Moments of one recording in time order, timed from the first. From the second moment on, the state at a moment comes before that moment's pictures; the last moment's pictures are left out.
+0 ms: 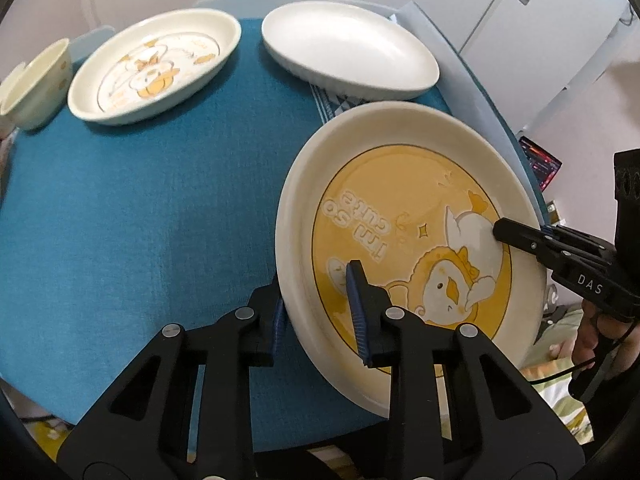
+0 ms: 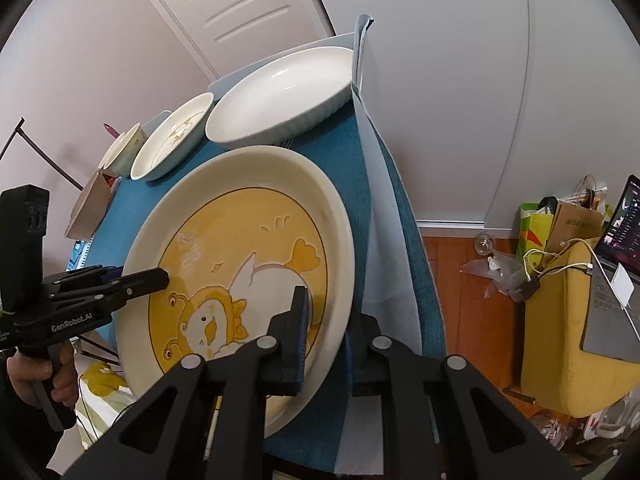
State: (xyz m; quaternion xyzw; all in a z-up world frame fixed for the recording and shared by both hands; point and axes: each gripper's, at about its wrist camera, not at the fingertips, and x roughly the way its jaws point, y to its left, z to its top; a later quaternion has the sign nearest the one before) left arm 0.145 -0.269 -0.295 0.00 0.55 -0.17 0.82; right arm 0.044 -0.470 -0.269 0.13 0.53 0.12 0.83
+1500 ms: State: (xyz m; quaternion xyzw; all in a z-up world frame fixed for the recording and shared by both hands) left arm 0.139 0.043 -0.275 0.00 0.52 -0.10 0.85; right arm 0.100 -0.163 -0.266 0.06 0.51 0.19 0.83
